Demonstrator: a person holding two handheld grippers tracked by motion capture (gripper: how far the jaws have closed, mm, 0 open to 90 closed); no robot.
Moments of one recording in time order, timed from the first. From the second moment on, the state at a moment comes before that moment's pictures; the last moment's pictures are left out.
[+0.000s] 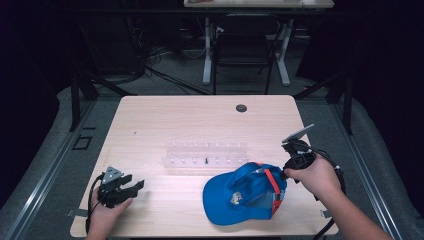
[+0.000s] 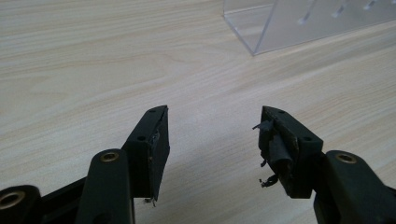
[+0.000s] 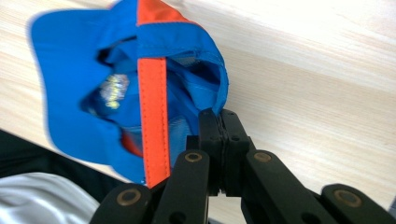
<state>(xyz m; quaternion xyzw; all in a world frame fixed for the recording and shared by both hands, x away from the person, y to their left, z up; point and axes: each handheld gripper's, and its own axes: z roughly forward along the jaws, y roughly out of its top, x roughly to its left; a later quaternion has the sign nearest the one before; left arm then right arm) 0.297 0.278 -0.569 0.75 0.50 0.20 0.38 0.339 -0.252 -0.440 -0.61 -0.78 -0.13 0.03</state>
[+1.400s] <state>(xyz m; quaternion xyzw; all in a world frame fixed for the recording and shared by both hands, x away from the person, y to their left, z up) 0.296 0.277 -0.568 0.76 0.50 0.19 0.38 0.334 -0.239 -0.352 -0.64 -0.70 -0.24 0.20</state>
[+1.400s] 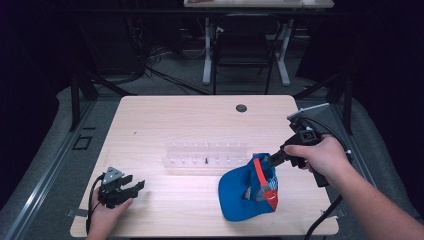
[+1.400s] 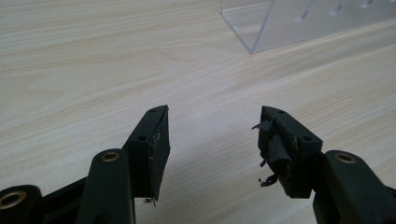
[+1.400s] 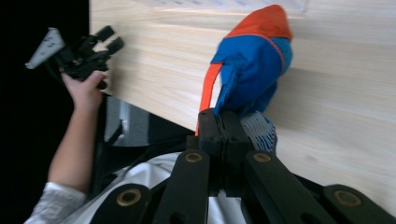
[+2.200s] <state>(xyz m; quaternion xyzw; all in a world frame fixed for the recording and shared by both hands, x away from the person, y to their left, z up) 0.284 0.257 -0.558 0.76 0.47 0.19 0.41 0.336 -0.219 -0.325 -0.56 -0.67 -0.40 0.28</state>
